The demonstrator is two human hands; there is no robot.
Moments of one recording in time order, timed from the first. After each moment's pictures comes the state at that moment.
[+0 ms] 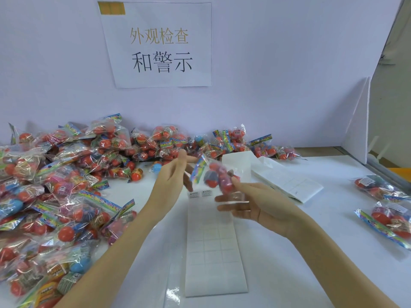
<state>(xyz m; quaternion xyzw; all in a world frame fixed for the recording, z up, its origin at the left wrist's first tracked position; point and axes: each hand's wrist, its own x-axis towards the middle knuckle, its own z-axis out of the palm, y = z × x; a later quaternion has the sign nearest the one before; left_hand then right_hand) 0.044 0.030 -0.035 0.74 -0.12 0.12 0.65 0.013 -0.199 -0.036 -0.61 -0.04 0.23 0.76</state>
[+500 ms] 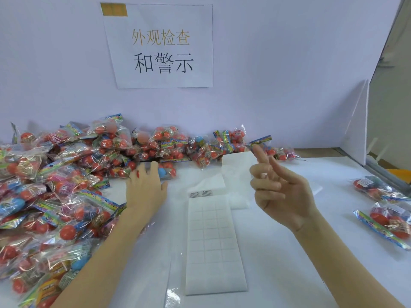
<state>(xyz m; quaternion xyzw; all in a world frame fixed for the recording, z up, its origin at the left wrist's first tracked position) 0.060 0.080 -0.059 0.99 0.08 0.12 0.05 0.011 -0.225 -0.024 -0.17 -0.19 0.32 0.91</state>
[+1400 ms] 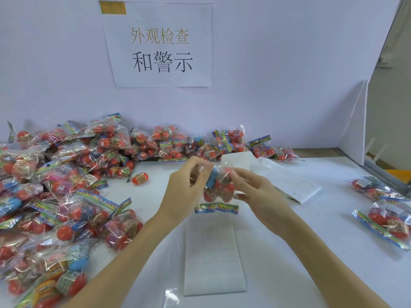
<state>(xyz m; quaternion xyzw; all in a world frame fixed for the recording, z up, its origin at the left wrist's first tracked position) 0.023 0.006 -0.035 0.80 -0.17 0.19 0.54 0.010 -0.191 -0.037 -0.70 -0.13 0.05 0.70</state>
